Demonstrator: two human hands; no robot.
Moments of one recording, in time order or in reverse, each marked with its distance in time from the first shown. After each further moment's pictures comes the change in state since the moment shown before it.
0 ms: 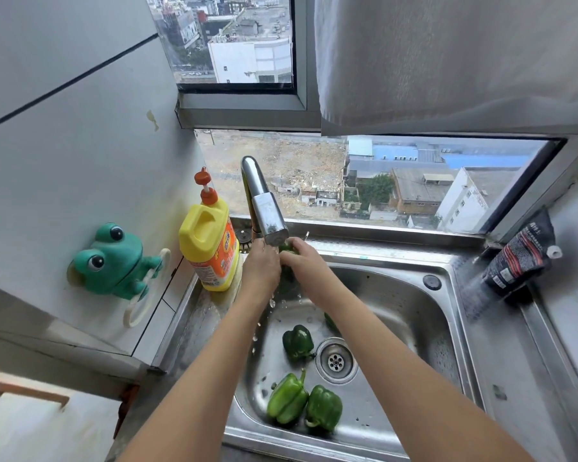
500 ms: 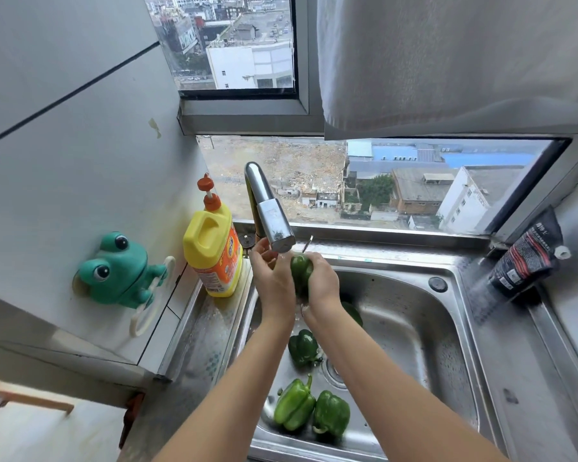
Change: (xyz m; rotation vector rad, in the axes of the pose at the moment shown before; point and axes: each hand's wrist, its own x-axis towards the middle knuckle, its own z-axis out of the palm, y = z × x) left_hand -0.019 -0.005 0.026 -0.646 0.243 0.039; right_hand -0.008 0.007 0.017 0.575 0.423 0.205
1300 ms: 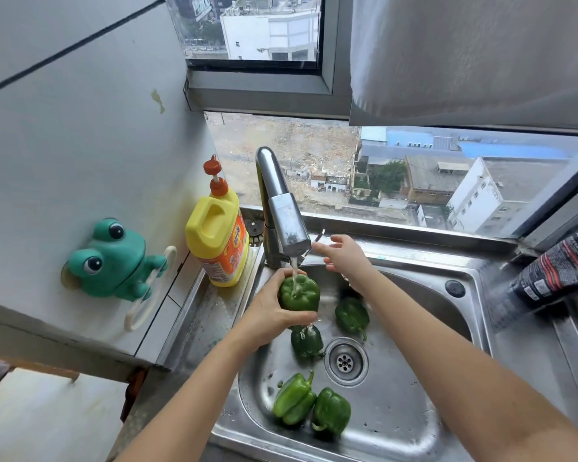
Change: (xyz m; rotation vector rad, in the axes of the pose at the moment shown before) left_hand 0.011 -0.017 -0.063 0.490 -0.626 -0.161; right_hand 0.110 -0.024 -0.036 -0.815 -0.098 -0.118
